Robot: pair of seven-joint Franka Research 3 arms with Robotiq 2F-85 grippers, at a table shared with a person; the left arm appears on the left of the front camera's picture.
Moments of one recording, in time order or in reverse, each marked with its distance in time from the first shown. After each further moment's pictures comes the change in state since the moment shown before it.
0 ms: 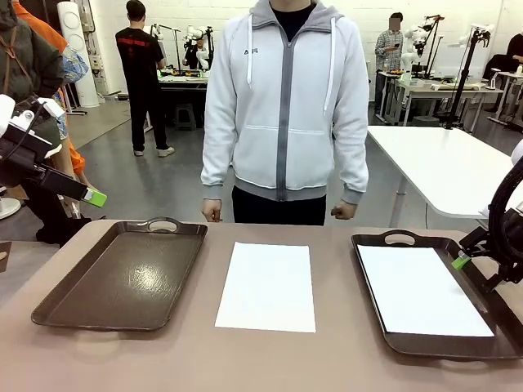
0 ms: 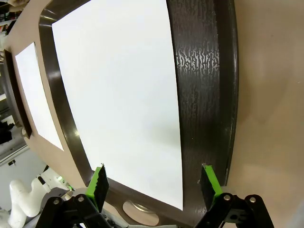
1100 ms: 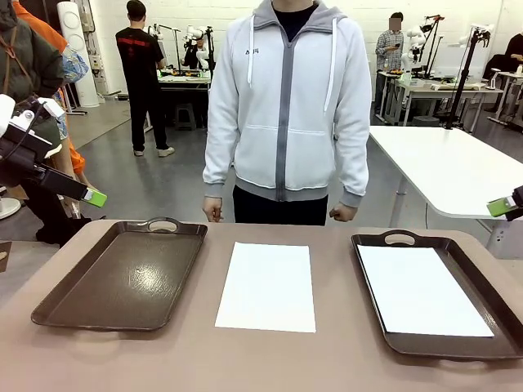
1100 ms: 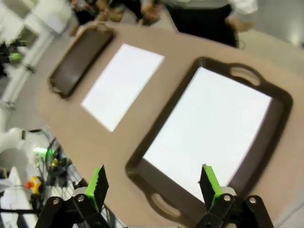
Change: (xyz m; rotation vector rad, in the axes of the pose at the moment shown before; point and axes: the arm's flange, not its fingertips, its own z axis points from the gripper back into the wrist) left arm 0.000 0.000 0.000 0.001 0.000 0.000; right arm -0.168 0.114 0.123 0.081 -0.445 0.730
